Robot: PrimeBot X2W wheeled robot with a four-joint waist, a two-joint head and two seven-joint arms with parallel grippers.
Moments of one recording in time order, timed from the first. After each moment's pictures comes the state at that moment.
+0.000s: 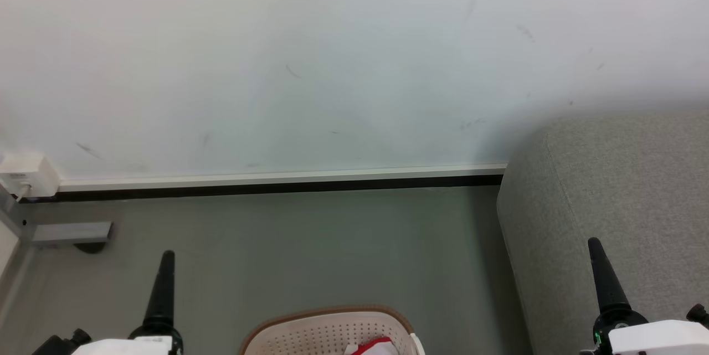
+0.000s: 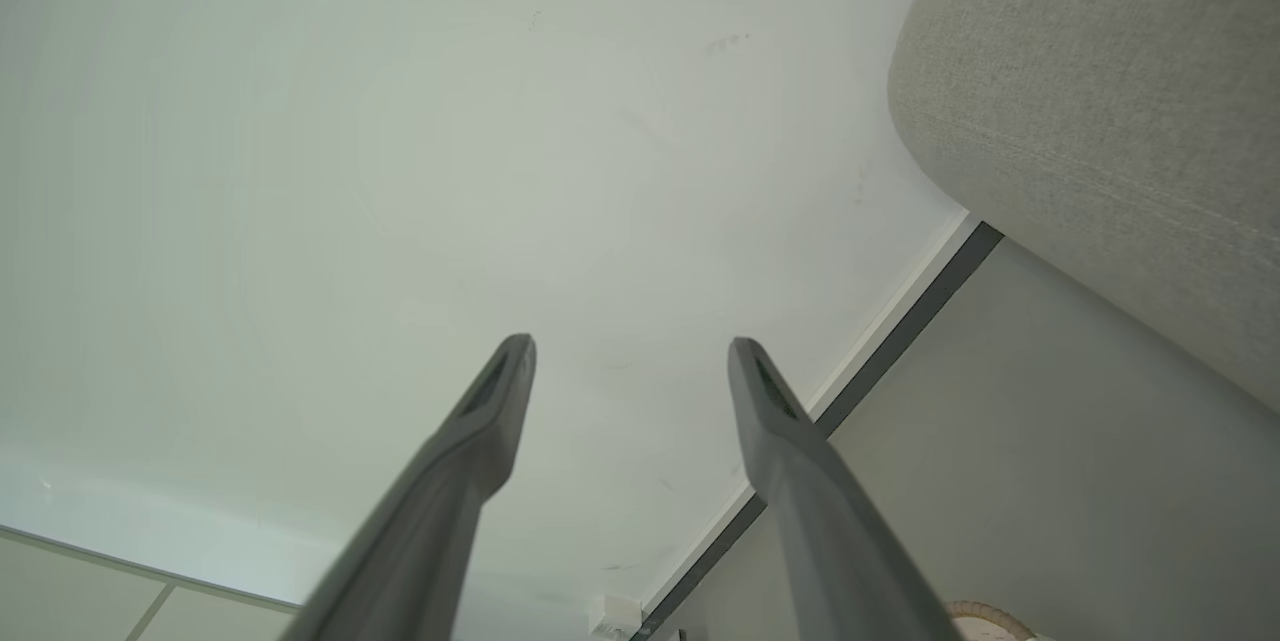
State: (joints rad) left arm -0.05 0.04 0.10 0.20 -1.29 -0.12 -0.02; right arm -0.08 -0.07 0.07 0.19 1.37 0.13 -0.02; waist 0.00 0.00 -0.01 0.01
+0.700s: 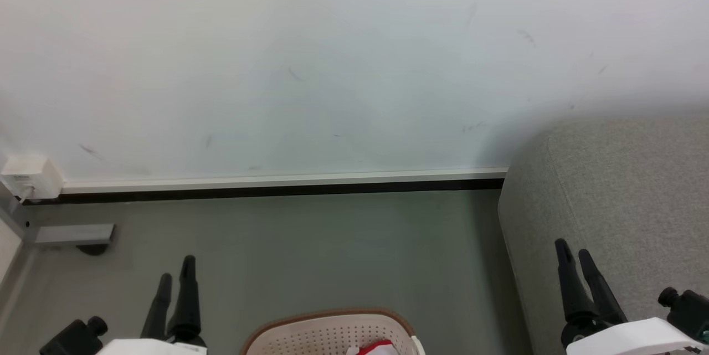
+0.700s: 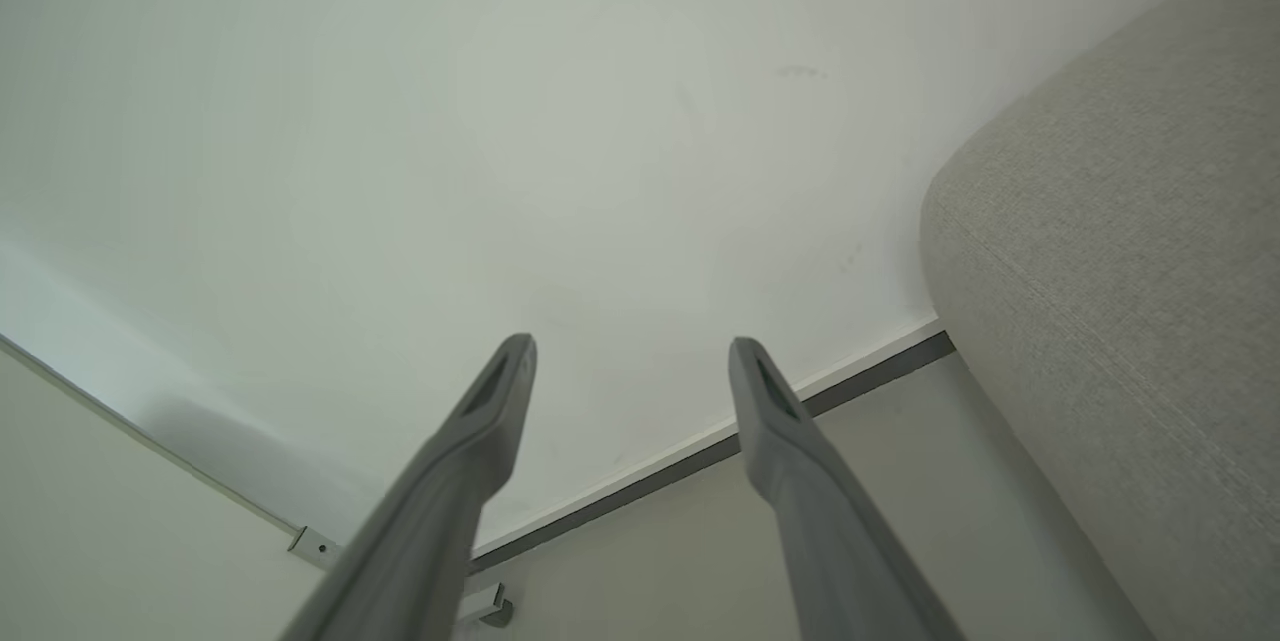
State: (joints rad) left arm -0.02 0.04 0.06 0.14 -0.80 -0.06 -0.09; right arm -0.09 -0.10 0.15 0.19 0.94 0.13 -0.09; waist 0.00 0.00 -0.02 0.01
